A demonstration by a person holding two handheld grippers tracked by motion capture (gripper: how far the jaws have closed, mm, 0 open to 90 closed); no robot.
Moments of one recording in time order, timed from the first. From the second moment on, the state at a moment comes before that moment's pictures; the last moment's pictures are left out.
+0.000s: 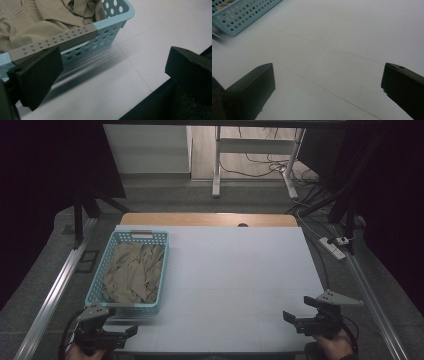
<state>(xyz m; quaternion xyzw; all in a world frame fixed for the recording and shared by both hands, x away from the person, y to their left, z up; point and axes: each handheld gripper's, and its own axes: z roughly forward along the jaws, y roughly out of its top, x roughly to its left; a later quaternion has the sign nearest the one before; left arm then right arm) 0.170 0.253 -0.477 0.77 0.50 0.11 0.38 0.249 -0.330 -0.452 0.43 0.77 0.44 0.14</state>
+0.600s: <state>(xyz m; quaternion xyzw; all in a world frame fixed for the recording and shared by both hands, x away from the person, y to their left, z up) 0.173 0.255 -0.478 0.77 0.49 0.10 0.39 0.247 -0.325 -0.453 0.41 0.79 0.43 0.13</state>
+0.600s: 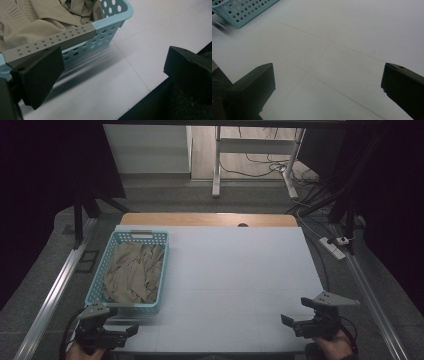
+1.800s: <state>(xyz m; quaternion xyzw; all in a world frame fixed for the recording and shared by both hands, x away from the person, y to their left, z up) 0.178 0.257 -0.469 0.78 0.48 0.12 0.40 0.252 -0.325 -0.454 0.42 0.80 0.43 0.12</state>
